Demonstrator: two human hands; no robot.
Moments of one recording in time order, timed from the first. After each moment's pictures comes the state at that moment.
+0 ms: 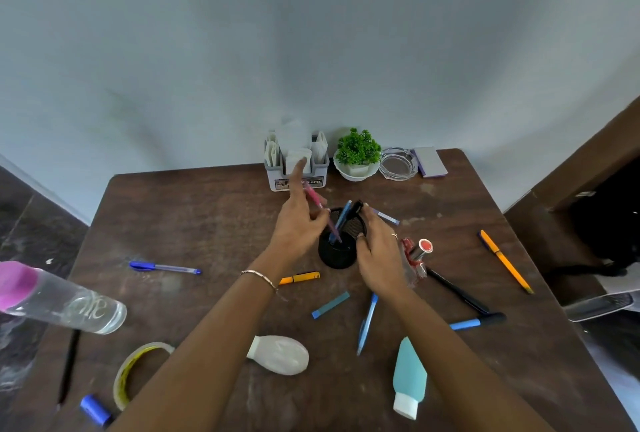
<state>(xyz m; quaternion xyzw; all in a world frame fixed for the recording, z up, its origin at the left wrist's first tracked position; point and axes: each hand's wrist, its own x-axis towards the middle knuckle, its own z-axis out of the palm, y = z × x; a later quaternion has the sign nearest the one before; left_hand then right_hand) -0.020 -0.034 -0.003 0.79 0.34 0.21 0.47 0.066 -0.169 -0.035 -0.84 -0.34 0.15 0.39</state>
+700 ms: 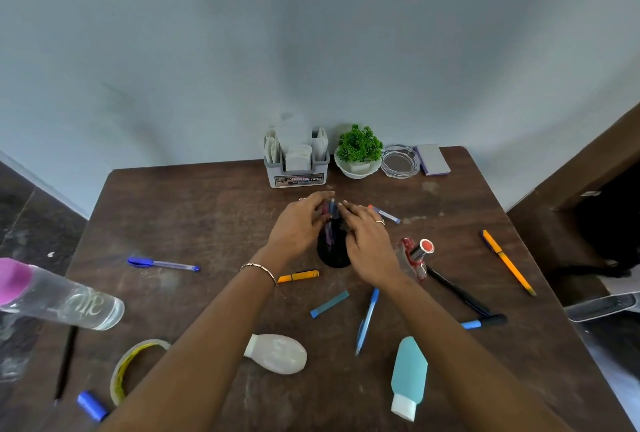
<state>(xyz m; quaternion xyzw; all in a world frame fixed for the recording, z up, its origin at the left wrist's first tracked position) -0.013 -0.019 -0.034 0.88 0.29 0.12 0.37 0.079 -0.153 -0.035 -0.83 -0.47 0.13 0.27</state>
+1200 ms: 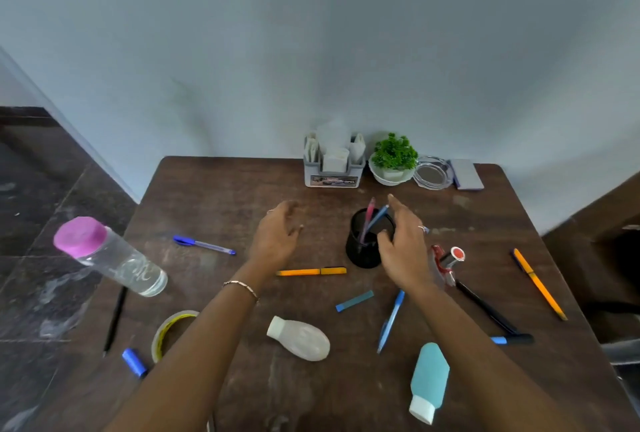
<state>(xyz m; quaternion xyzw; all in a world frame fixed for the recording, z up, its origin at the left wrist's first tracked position) -0.099 0.003 -0.054 0.81 0.43 0.19 0.35 0.065 -0.161 -0.020 -0.83 -0.38 0.12 0.38</state>
